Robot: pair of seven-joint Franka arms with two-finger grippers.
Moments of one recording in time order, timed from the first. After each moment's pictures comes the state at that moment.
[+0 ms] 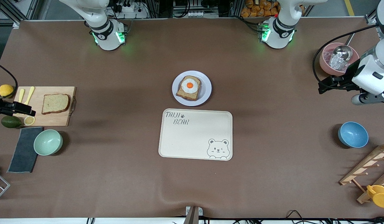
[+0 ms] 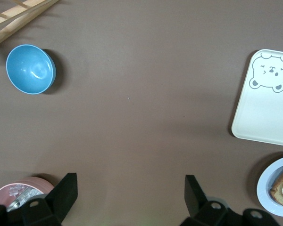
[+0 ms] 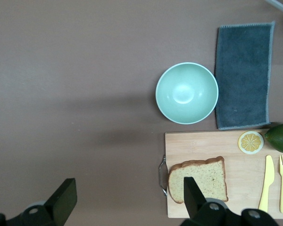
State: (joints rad) left arm -0.11 0.09 0.00 -1.52 0.02 1.54 -0.20; right arm -0.21 0.24 -0.04 -1.61 0.07 1.79 -0.22
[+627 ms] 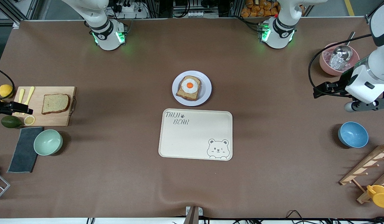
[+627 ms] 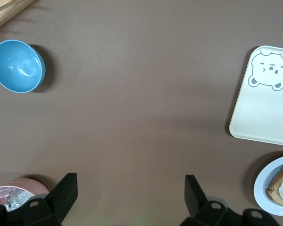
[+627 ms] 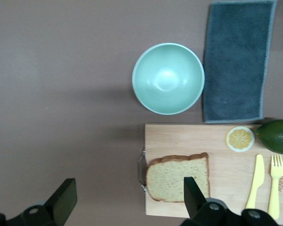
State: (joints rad) left arm -0.11 0.13 0.00 -1.52 -0.01 1.56 -0.20; right arm -0.32 0.27 -0.04 -1.66 0.08 1.82 -0.38
